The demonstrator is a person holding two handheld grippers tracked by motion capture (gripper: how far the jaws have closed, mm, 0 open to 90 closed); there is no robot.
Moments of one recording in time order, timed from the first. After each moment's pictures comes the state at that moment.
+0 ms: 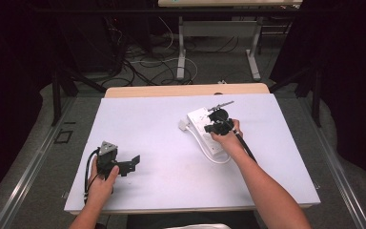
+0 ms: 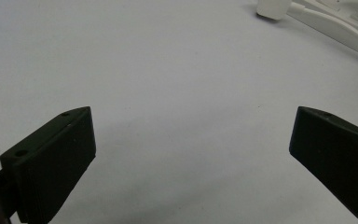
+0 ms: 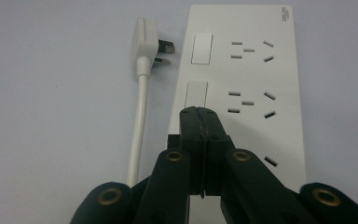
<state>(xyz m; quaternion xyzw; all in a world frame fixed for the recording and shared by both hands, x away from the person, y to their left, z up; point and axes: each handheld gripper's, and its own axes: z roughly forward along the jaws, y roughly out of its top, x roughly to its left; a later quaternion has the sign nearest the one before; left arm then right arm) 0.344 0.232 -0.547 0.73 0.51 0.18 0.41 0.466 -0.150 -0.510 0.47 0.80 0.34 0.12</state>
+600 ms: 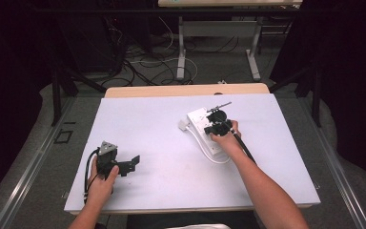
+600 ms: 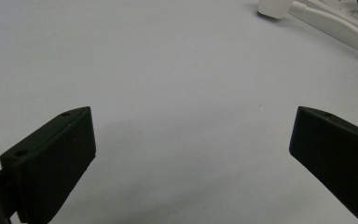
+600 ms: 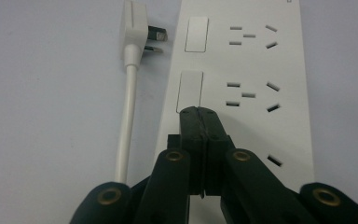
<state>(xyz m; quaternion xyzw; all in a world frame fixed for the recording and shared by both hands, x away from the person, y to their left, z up) 0.344 0.233 -0.548 0.73 0.52 0.18 0.42 0.472 -0.148 -0.521 0.48 0.81 0.32 0.11</state>
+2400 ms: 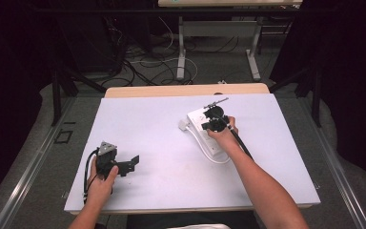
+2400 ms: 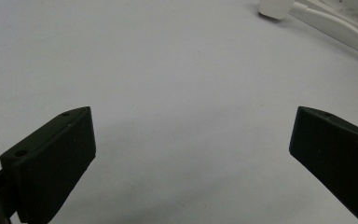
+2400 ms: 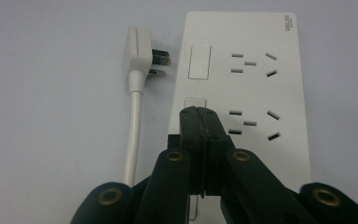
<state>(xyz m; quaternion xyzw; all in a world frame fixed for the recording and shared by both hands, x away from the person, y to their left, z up) 0.344 0.234 -0.548 0.72 0.52 0.18 0.42 0.482 -0.138 -0.512 0.48 0.80 0.33 0.12</state>
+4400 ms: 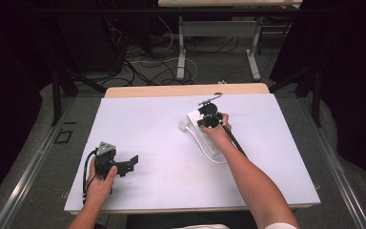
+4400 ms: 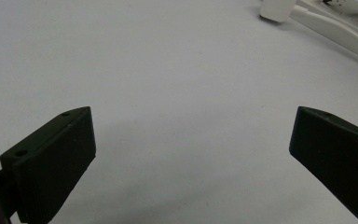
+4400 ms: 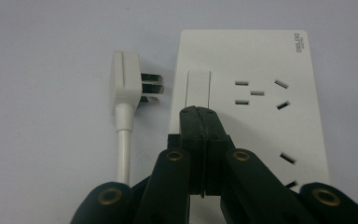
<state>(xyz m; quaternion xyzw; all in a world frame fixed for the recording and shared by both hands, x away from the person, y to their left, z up) 0.343 0.237 -0.548 0.72 0.52 0.18 0.42 0.506 -0.121 -0.523 0.49 0.80 0.32 0.13</state>
